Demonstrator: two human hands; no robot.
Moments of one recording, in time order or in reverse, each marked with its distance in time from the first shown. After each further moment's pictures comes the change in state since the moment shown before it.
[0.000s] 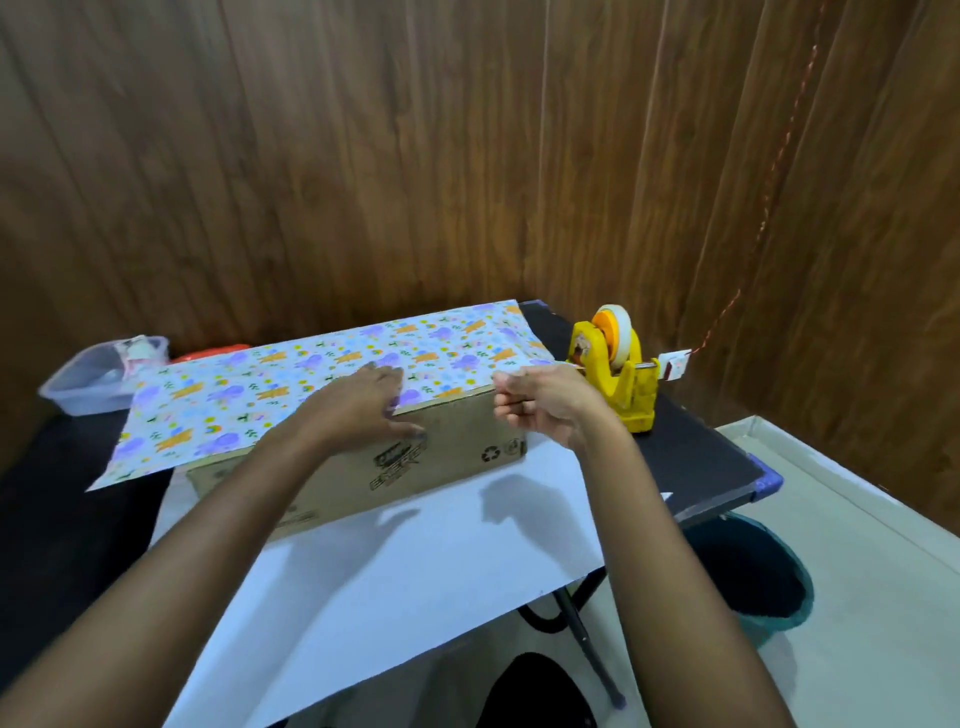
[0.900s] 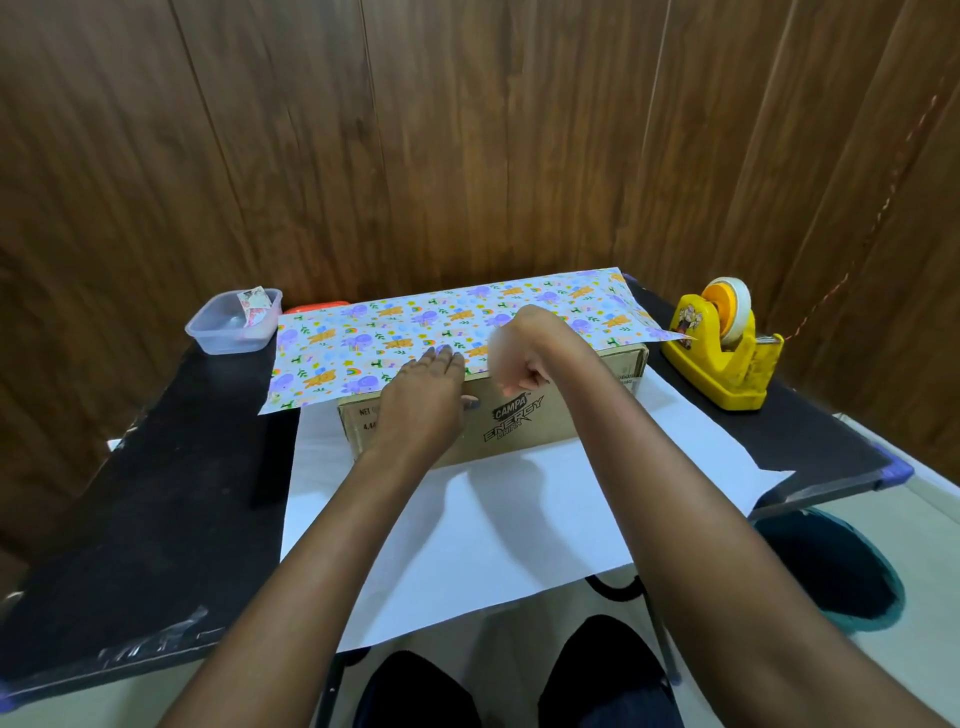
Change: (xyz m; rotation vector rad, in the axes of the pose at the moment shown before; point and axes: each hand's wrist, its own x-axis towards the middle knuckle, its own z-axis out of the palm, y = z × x) left_hand -0.060 -0.033 0.038 0.084 0.322 -0.149; right_hand 0.011 -0.020 0.148 -1.019 -0.033 0.111
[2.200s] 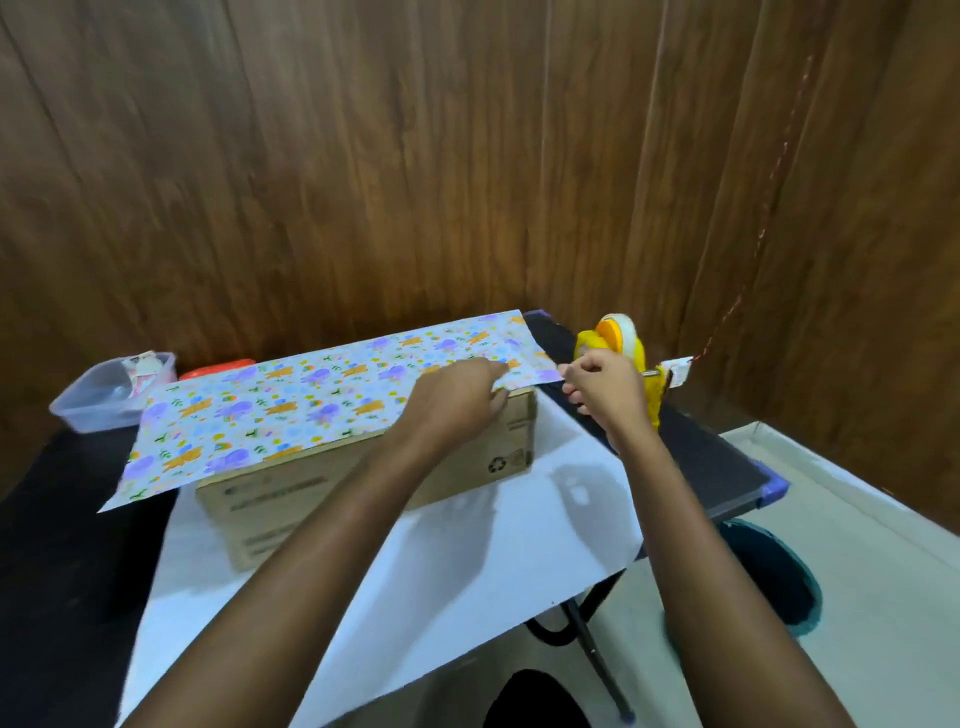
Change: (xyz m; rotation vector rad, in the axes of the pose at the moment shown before) left_hand 0.066 0.116 -0.041 -0.228 -0.042 0.224; right_hand 0.017 0.173 -0.077 0.492 0.687 -0.130
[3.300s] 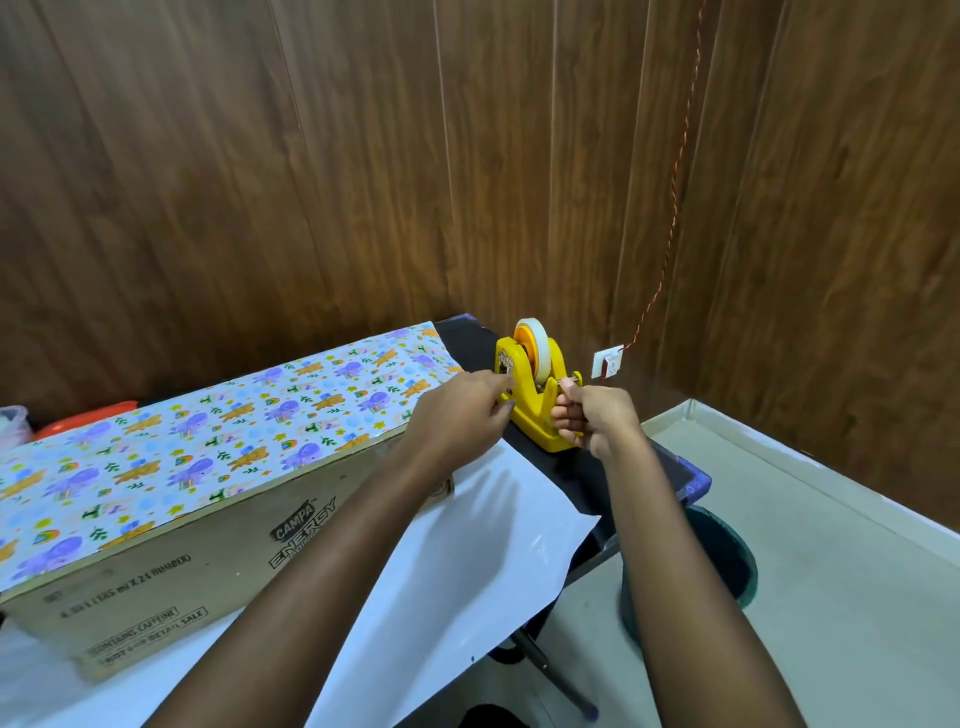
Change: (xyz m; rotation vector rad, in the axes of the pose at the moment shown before) left_hand 0.057 0.066 0.042 -0.154 0.015 0.192; right_hand 0.045 0.059 -0.060 0.402 0.047 0.589
